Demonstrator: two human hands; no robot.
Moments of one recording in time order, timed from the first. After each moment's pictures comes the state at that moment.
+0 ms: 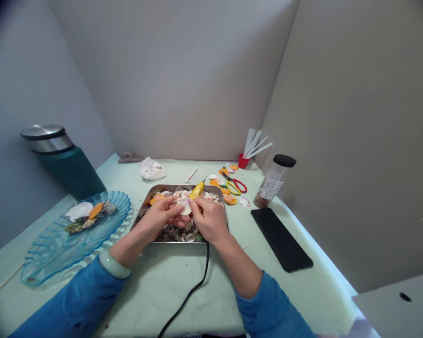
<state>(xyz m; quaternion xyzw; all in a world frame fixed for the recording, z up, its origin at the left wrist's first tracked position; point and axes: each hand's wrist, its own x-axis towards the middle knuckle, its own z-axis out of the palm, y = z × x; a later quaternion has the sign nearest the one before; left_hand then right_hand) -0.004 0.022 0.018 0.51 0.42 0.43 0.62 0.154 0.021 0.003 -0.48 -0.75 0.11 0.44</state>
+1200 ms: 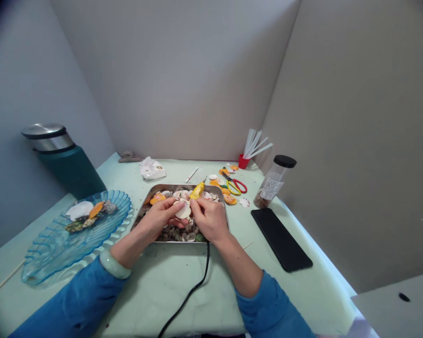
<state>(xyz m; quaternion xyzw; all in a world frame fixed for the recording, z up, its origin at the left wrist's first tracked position) -0.004 0.023 0.012 0.52 0.43 0.43 0.61 0.154 0.020 0.004 -0.49 -0.74 0.13 0.44</state>
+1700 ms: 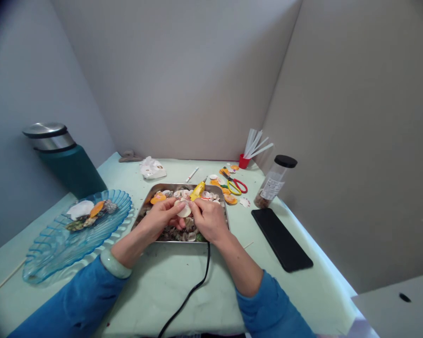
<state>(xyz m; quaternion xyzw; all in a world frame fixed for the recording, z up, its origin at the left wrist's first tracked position) -0.005 0.021 0.010 0.54 0.42 0.42 0.60 0.155 0.023 0.003 -0.47 -0.78 0.11 0.41</state>
